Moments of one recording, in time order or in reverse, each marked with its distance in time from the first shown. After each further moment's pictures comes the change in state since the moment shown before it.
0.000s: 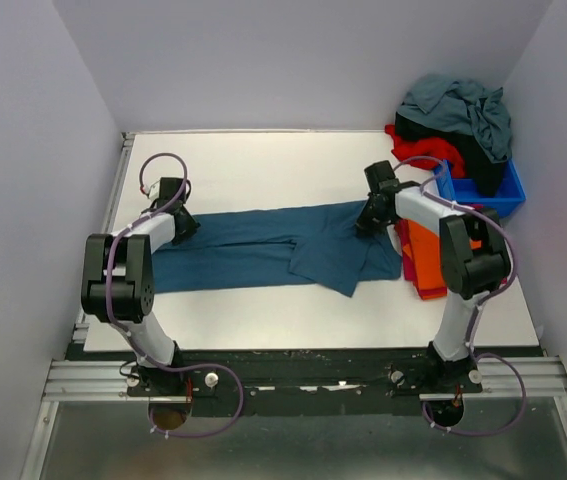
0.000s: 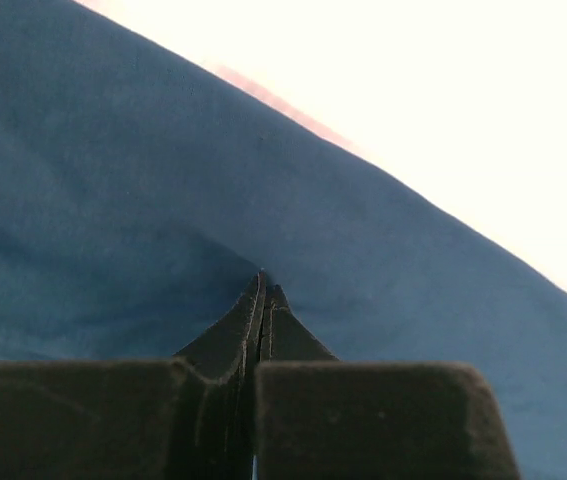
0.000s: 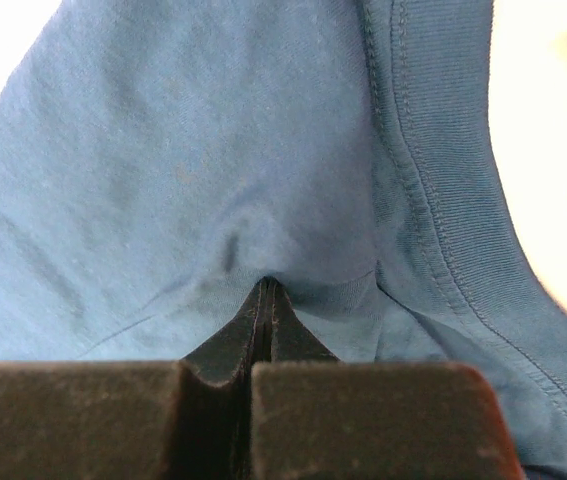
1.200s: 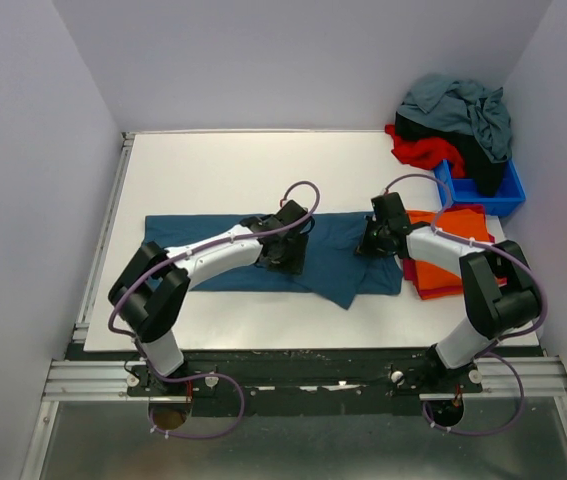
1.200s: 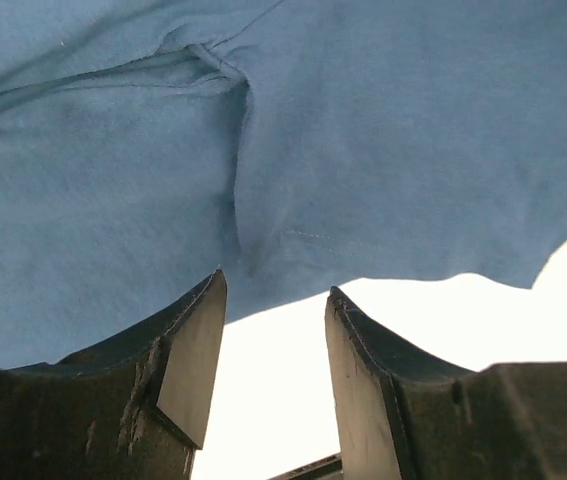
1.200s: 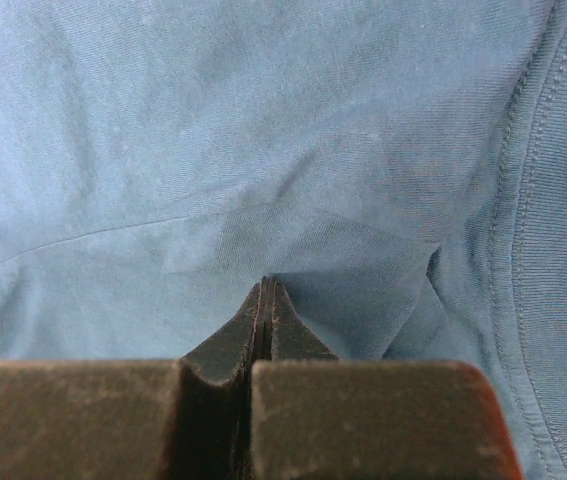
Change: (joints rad) left arm -0.766 0.047 0.202 -0.342 0.149 0.093; right arm 0.061 -0.258 -0.376 0.327 -0.065 -0.194
